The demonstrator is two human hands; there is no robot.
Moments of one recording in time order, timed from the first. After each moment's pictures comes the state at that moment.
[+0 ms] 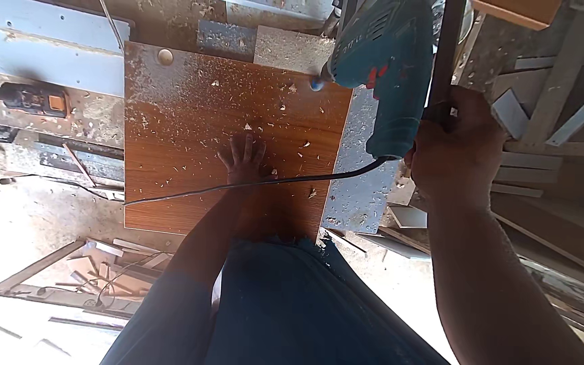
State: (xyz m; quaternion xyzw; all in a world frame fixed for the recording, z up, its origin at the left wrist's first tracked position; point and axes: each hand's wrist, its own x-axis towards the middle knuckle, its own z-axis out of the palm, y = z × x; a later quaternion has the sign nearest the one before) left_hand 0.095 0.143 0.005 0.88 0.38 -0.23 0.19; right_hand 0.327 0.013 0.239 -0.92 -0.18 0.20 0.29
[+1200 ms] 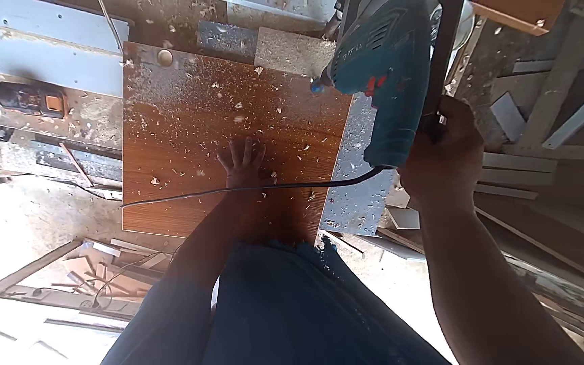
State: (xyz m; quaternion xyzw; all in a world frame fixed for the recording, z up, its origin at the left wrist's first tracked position) left_hand 0.092 0.141 0.002 0.88 0.38 -0.21 0.20; right_hand 0.326 0.011 0.227 -0.91 -0.20 0.21 0.29
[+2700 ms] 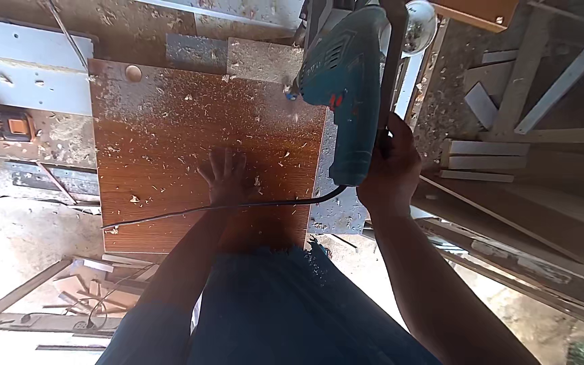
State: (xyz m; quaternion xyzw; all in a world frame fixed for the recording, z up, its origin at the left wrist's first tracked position) left_hand 0.098 0.140 0.005 0.87 0.39 -0.23 0.20; right_hand 0.319 0.008 0.194 -0.89 -0.20 0.17 0.36
